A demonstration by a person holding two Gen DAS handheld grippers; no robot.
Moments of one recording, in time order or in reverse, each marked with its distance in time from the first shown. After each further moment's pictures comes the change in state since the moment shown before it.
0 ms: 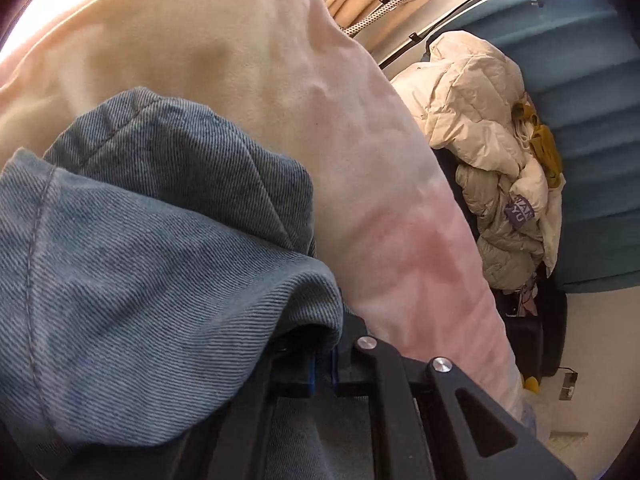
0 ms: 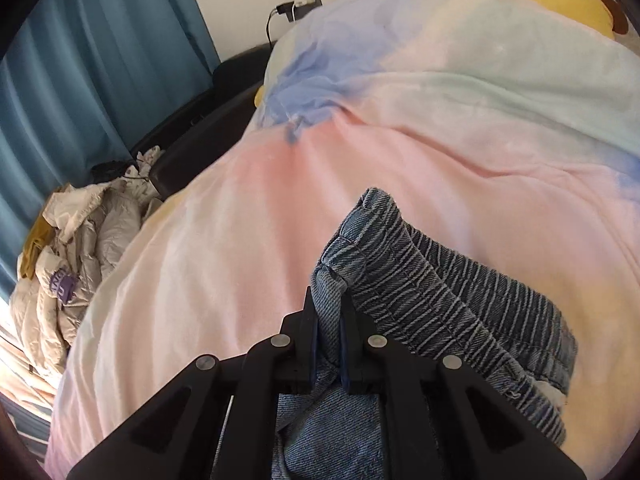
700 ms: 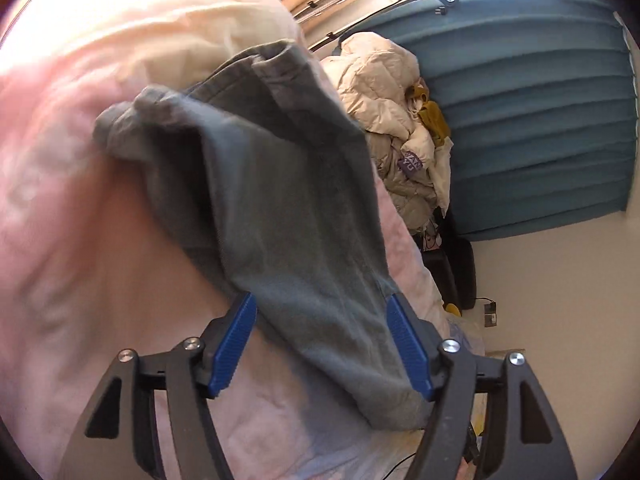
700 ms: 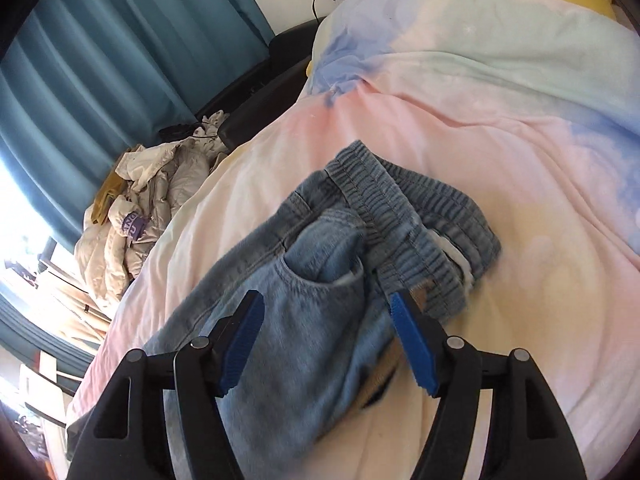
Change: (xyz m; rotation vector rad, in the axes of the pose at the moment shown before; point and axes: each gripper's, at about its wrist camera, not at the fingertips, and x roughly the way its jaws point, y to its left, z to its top) left arm -0.146 0.128 -0.113 0.024 0.106 -0.375; right arm -0.136 -0.081 -0.048 -0.046 0.147 0.257
